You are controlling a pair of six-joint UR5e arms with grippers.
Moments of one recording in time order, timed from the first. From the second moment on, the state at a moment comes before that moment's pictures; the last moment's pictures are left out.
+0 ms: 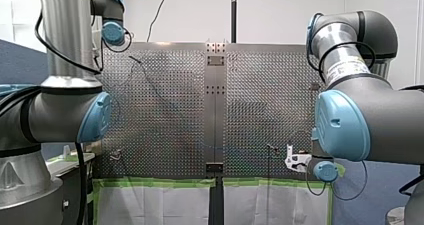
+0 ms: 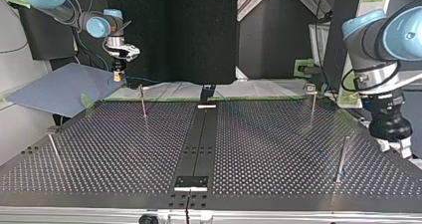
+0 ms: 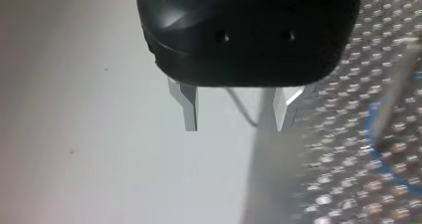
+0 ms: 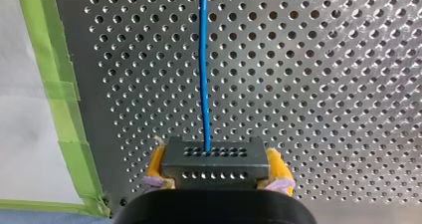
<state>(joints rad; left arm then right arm) 0.17 -1.38 -1.80 -2.88 -1.75 -1.84 1.66 -0.64 1.85 -1.13 1.36 1.59</state>
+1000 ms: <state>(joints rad) 0.13 -1.36 -1.76 -3.15 -1.77 -1.61 1.66 -0.64 1.85 -1.12 1.36 1.59</state>
